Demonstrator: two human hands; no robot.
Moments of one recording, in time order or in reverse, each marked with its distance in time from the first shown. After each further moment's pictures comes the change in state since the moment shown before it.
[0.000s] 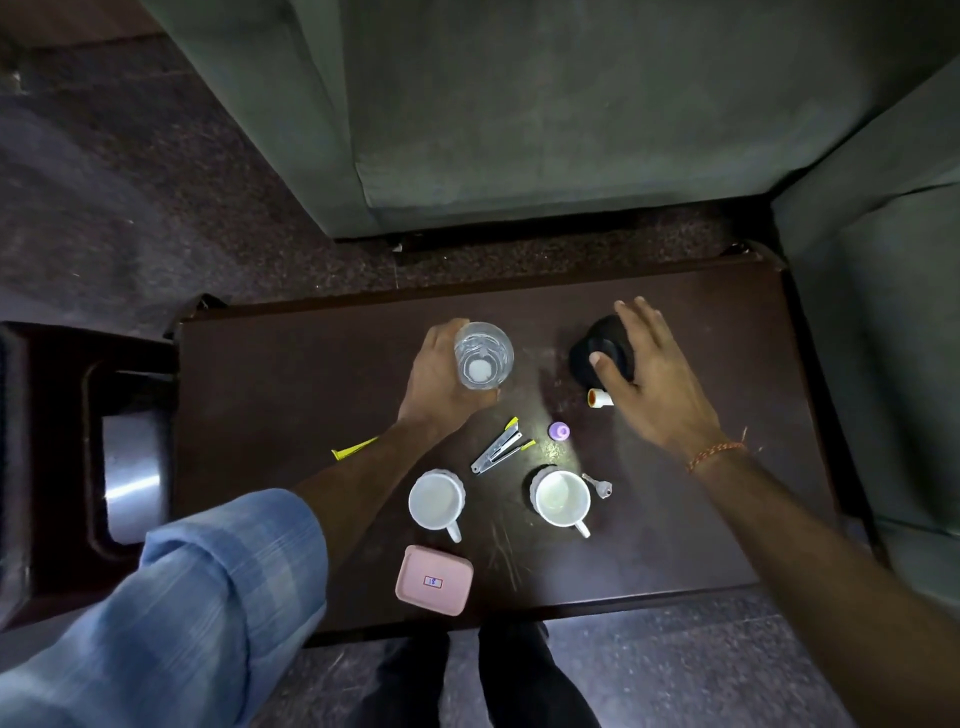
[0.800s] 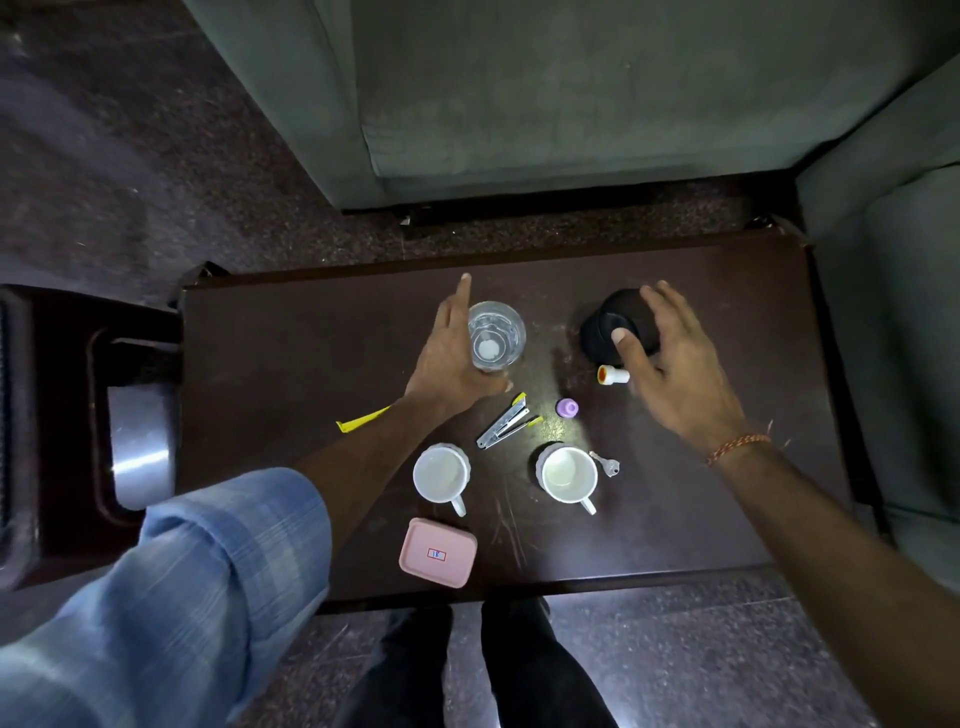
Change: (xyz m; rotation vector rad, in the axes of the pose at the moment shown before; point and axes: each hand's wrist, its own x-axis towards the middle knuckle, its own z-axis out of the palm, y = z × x) left_hand -0.006 0.000 0.001 -0.029 -0.117 -0.007; right_hand -0.012 0.006 0.000 0.054 0.039 0.034
